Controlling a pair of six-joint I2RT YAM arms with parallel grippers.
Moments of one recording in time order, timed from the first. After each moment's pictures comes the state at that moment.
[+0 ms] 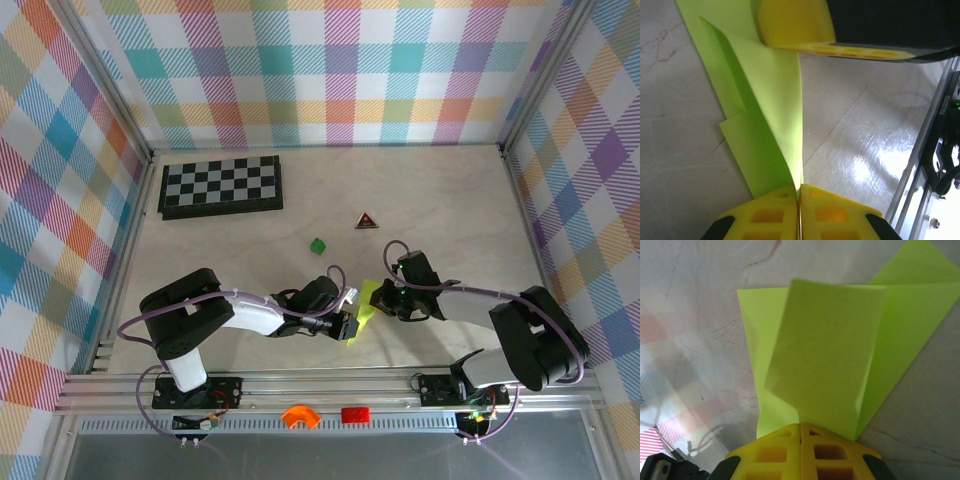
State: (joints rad) left arm -1.03 1.74 0.66 0.31 0.37 -0.68; right arm 0.49 1.39 0.42 -0.03 -0.46 0.90
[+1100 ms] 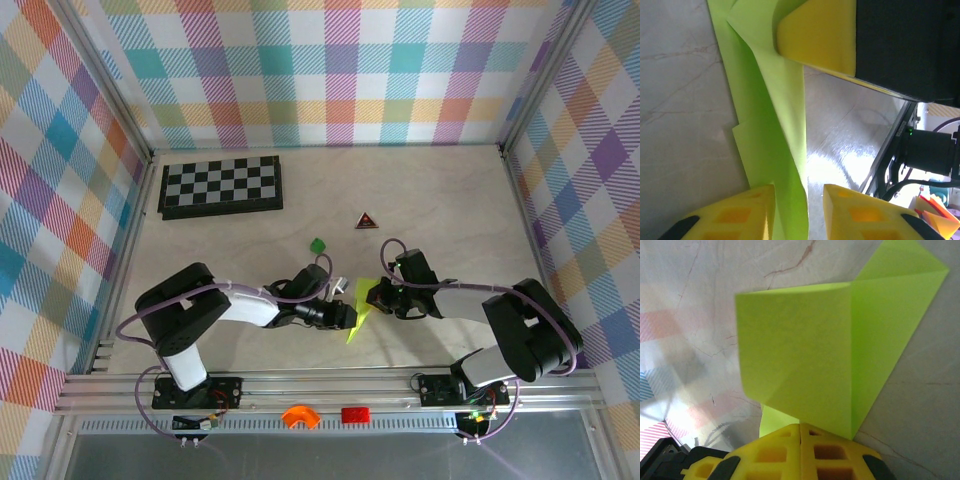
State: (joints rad) left arm -0.93 1.74 0.66 0.32 0.53 -0.89; right arm 0.49 1.44 0.43 0.05 -0.49 0.90
